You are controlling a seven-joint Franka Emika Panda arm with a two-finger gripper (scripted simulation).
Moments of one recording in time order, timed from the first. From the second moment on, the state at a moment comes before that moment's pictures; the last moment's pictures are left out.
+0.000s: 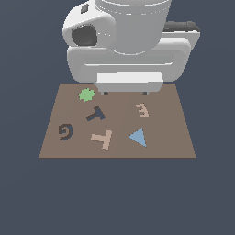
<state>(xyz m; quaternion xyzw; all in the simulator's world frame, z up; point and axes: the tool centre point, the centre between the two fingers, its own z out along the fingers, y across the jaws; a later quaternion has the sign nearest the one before) 0.023 0.017 0.187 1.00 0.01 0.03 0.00</state>
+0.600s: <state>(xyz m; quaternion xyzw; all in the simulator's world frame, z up) 0.059 -0.015 0.120 1.00 -0.04 0.02 0.00</state>
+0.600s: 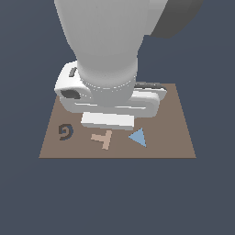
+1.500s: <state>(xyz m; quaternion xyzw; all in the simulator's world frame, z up) 0.092 -0.052 0.050 1.00 -0.09 0.00 0.00</state>
